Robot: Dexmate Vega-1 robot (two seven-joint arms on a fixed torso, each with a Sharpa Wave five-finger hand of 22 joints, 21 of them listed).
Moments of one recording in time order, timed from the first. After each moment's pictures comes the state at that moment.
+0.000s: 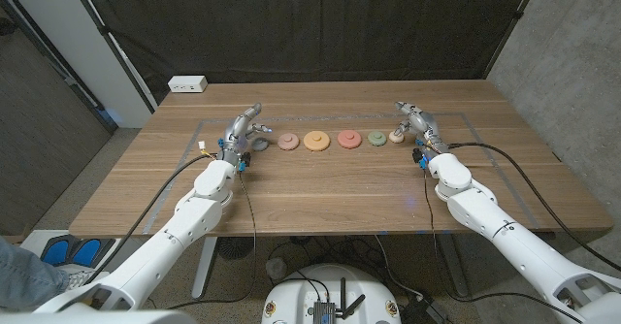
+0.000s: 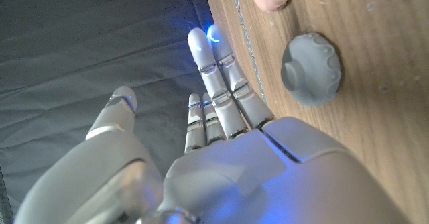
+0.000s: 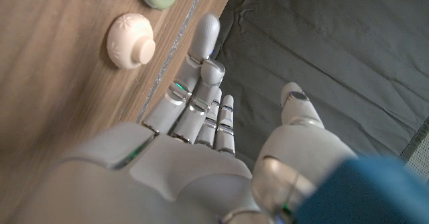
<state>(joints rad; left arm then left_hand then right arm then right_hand) 0.93 0.50 0.36 -1.40 -0.55 -0.27 0.20 0.42 0.00 0.53 -0.20 0.20 0.36 0.02 0.20 0.18 0.30 -0.04 0.21 0.23 0.91 -0.12 0.94 0.69 0.79 -0.09 0.77 0.58 -0.90 -0.55 -0.41 -1.42 0.40 0.23 -0.25 0.66 -0.01 0.38 -0.18 0.28 0.38 -0.01 0.24 0.22 0.40 -0.06 0.23 0.37 0.91 -0.13 1.24 1.20 1.06 -0.18 0.88 0.62</state>
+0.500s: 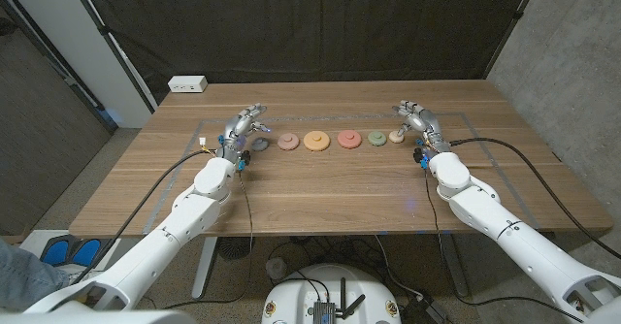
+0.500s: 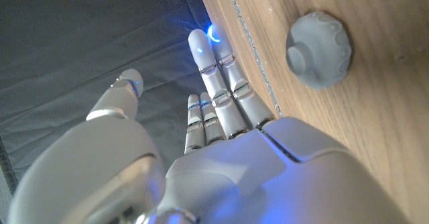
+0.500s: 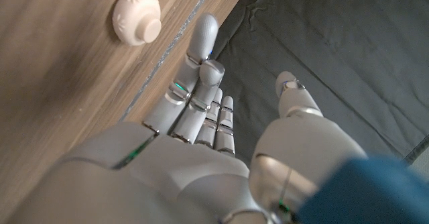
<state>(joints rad) 0.93 0.54 0.37 -1.45 -0.44 -0.24 0.28 0.58 -0.04 0.55 -0.19 0.24 0.35 0.01 0.19 0.19 0.30 -0.07 0.22 0.25 0.92 -0.13 0.99 0.69 0.79 -0.09 0.82 0.59 -0.91 -0.59 -0.42 -1.51 0.26 0.13 -0.37 0.75 -0.04 0.39 -0.18 0.31 0.36 -0.02 0.23 0.23 0.38 -0.08 0.23 0.42 0.93 -0.13 1.28 1.20 1.06 -0.18 0.91 0.61</state>
